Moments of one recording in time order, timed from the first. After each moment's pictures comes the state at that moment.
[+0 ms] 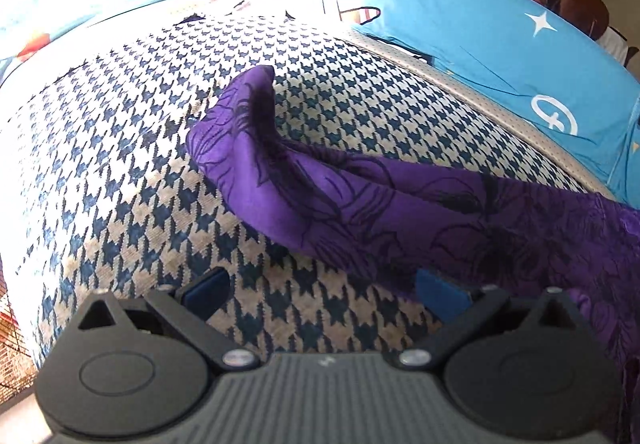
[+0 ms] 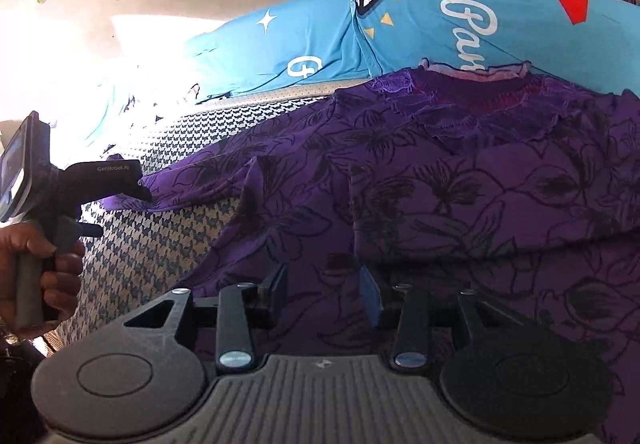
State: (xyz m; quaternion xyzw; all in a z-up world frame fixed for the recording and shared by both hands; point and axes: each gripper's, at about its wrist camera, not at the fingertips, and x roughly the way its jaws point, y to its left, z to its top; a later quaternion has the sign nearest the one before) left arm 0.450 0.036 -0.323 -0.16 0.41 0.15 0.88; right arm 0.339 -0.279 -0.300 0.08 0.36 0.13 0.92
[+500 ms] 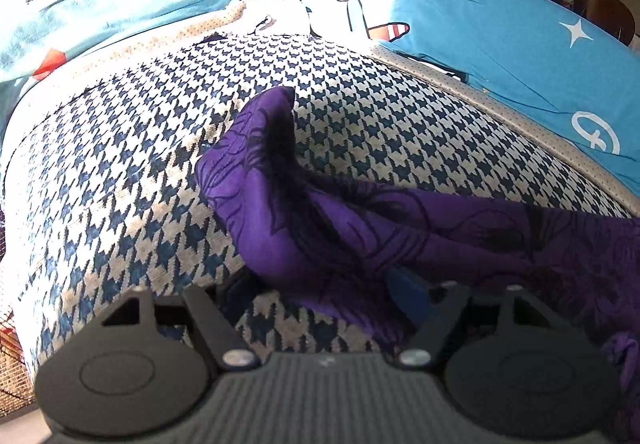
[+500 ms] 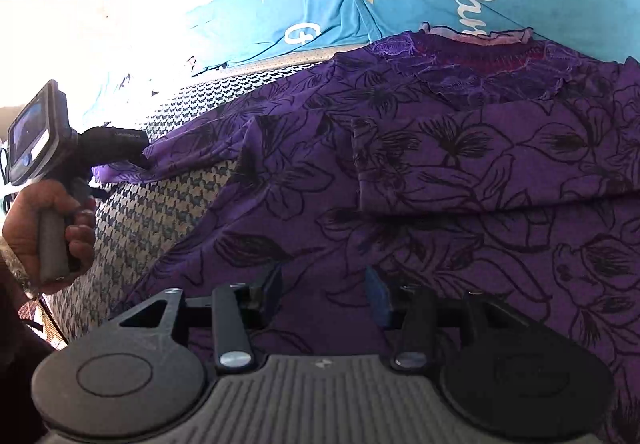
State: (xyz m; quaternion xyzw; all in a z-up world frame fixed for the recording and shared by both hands) left arm 0.475 0.037 -0.335 -0.13 0.39 0.21 0.89; right arm 0.335 -0.271 -0.319 0.07 0.39 0.13 0.91
